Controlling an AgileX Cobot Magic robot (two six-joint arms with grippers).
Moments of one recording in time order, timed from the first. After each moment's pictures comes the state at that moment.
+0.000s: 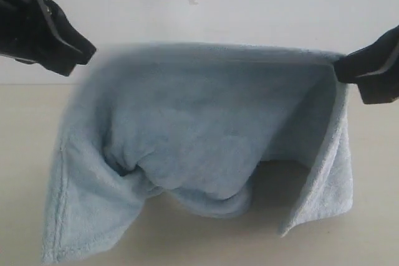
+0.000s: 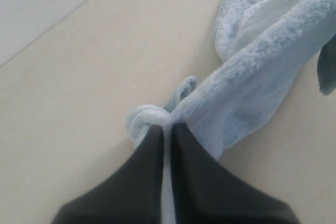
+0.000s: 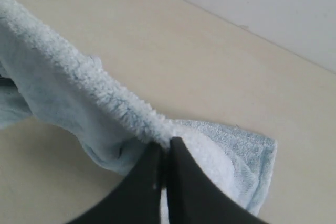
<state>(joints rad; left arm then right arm) -0.52 1.22 -1.22 -0.03 0.86 0.24 0.22 0.98 -0.89 0.52 0.67 -0.67</state>
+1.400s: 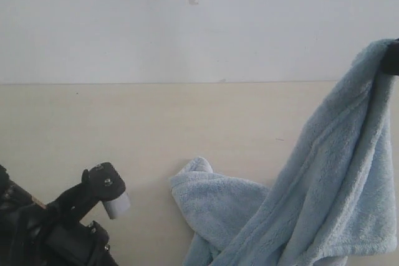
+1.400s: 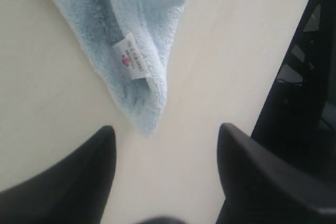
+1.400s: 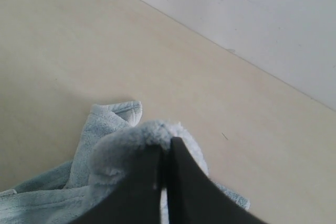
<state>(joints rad) -0.56 1.44 -0.60 -0.87 0.72 1.00 0.21 0.79 -0.89 0.49 0.78 -0.67</state>
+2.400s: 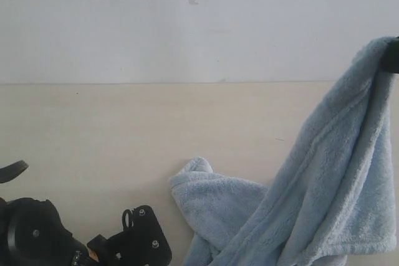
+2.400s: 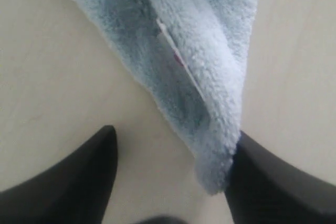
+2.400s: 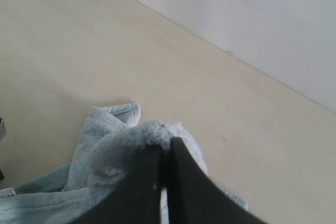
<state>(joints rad) -0.80 1.68 -0.56 -0.85 0.26 1.05 0.21 0.79 -0.89 0.49 0.77 -0.67</state>
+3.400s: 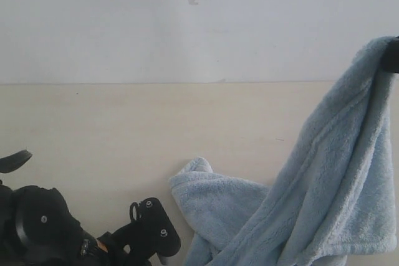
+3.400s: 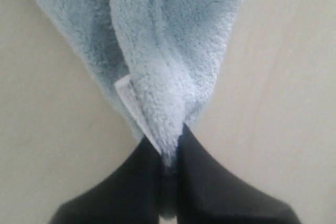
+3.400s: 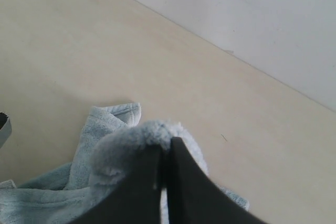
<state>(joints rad) -0.80 1.68 -0.60 -0.90 0.31 1.05 0.21 0.79 -0.89 0.49 0.76 -0.67</state>
